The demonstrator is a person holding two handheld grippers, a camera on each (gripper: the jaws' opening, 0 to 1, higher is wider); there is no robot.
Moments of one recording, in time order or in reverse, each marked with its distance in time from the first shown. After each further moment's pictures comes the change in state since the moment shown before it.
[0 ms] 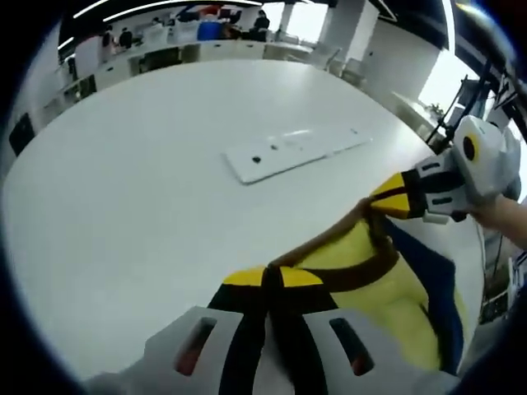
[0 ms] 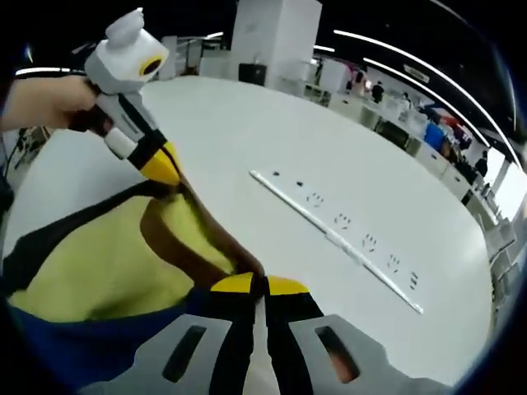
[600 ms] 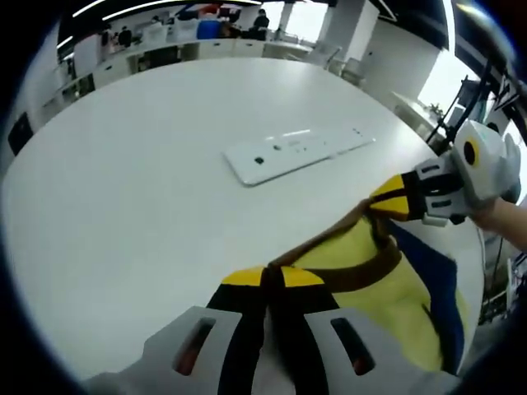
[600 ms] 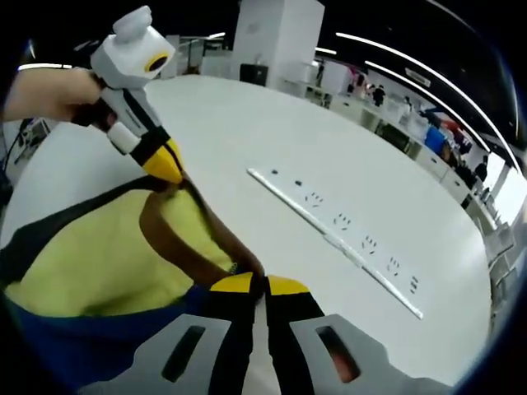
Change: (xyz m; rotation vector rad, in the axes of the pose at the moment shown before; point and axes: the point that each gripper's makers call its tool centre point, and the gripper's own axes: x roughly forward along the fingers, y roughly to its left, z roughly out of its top) left arm 0.004 0.009 0.005 -0.003 0.002 -0.008; right arm 0.005 -0.002 0.004 -0.032 -0.010 -0.005
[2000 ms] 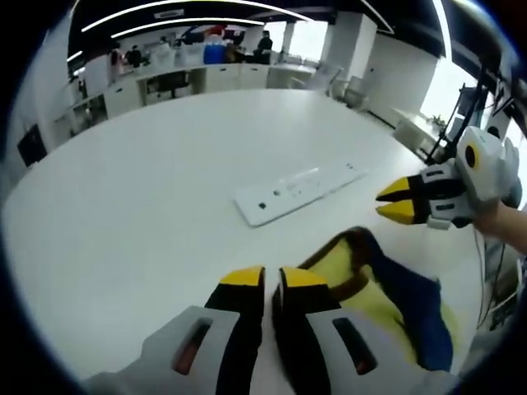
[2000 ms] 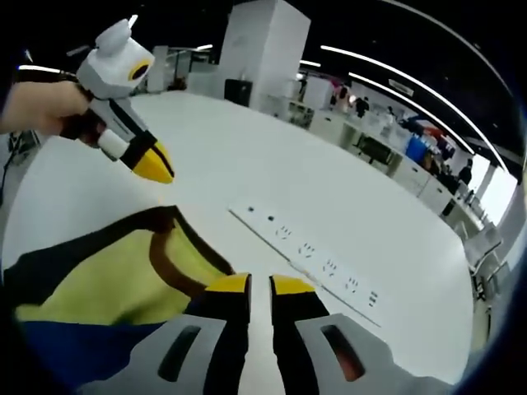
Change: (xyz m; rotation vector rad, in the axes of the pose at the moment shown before) left arm -0.052 -0.002 0.045 0.027 -0.122 0.050; right arm -0.046 -0.022 0.038 0.027 -0.060 -0.092
